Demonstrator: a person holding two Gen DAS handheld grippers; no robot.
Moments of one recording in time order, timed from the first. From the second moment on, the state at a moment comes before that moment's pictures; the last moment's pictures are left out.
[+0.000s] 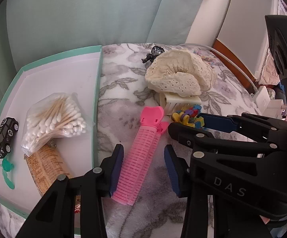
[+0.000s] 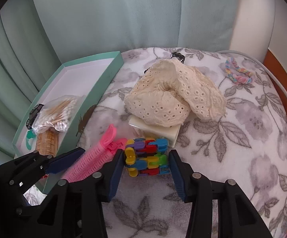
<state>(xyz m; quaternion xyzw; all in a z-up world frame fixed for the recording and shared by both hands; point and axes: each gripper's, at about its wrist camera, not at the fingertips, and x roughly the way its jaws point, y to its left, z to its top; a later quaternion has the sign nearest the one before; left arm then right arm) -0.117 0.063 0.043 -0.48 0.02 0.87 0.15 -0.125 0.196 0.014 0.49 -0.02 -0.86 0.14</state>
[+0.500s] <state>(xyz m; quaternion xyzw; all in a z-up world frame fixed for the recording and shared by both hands) -0.114 0.058 0.044 -0.47 0.02 0.87 0.14 -0.117 0.207 0.029 0.48 -0.02 -0.87 0.13</state>
